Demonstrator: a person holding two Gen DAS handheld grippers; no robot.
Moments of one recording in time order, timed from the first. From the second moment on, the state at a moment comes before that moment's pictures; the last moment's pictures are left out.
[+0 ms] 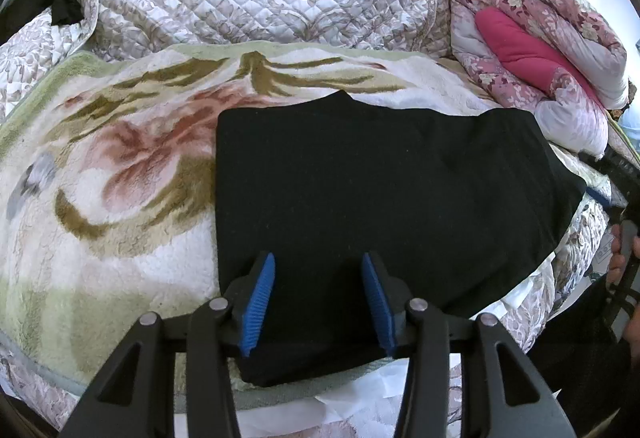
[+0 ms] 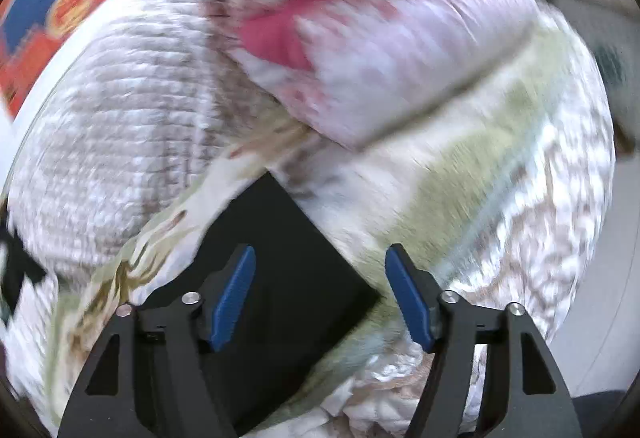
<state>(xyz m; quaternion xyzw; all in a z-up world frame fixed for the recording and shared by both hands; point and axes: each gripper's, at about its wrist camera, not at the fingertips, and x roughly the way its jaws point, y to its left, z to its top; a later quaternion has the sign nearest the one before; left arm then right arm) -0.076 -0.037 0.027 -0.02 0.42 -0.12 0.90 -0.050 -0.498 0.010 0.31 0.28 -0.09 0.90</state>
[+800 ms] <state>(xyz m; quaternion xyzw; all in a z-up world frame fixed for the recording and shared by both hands) -0.073 -0.035 0.031 -0.03 0.42 -0.12 0.90 -0.013 -0.472 -0.003 0.33 0.34 -0.02 0.88</state>
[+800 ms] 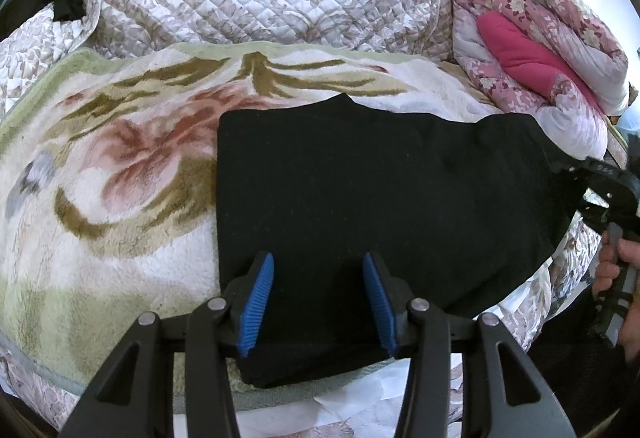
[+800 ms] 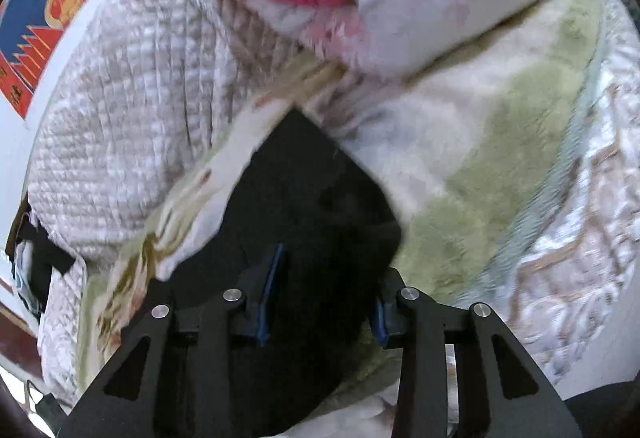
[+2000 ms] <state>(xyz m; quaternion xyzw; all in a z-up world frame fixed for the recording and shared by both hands) -0.065 0.072 0.046 -0.13 0.40 0.00 0.91 -0.015 -0.192 0.022 0.06 0.40 0.30 0.86</state>
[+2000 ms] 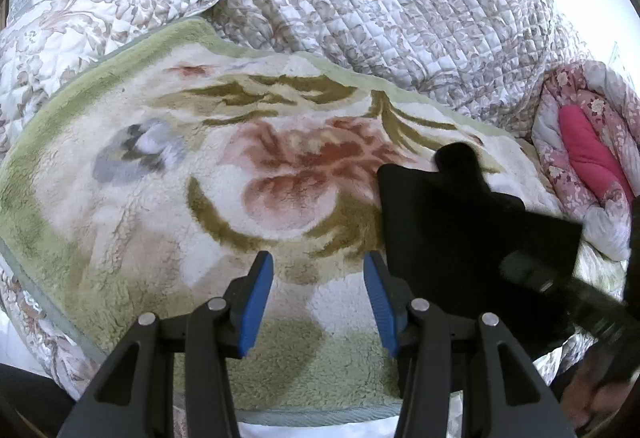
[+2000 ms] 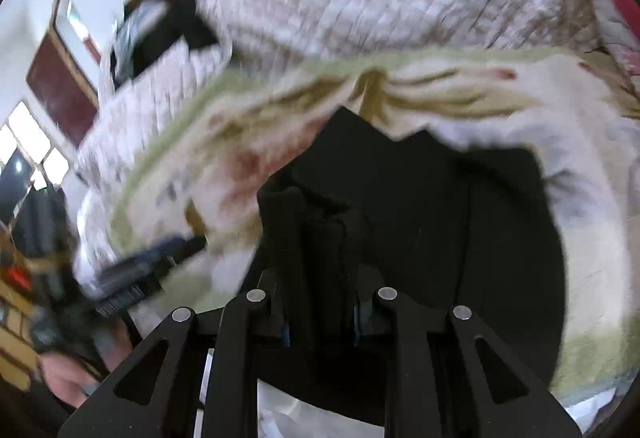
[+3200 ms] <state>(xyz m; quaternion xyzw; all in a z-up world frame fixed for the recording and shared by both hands) -0.070 0.091 0.049 -0.15 0.38 0.02 0.91 -0.069 -0.189 0.038 0.02 0.30 0.37 0.88</state>
